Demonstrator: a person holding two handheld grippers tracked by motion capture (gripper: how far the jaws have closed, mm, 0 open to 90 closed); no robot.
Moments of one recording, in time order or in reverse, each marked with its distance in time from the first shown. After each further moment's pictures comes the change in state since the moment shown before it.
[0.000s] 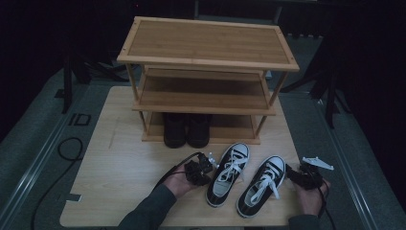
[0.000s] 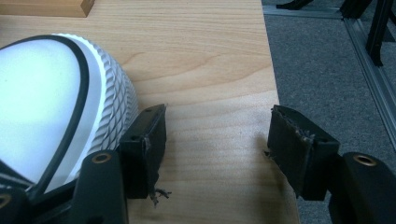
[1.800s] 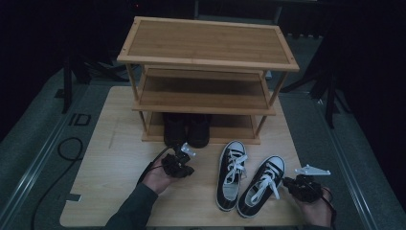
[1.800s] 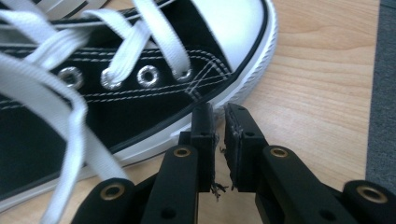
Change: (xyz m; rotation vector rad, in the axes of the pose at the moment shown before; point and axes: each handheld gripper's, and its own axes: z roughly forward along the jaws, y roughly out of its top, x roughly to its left) left arm 0.041 -0.047 -0.039 -0.115 0.027 -0.170; right arm 0.033 -0.001 -0.057 0.160 0.216 -0.231
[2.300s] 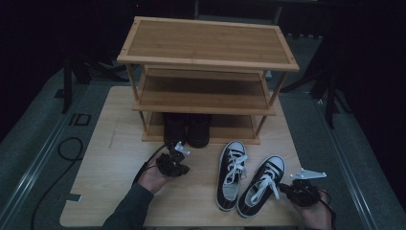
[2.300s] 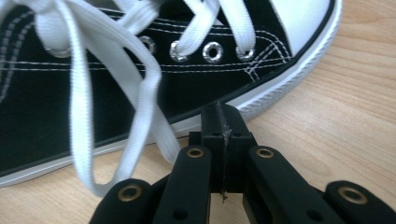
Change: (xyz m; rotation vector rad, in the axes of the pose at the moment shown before) left arm 0.011 -0.011 -0.006 -0.015 0.013 -0.034; right arm 0.015 -0.002 -0.007 0.051 0.094 -0.069
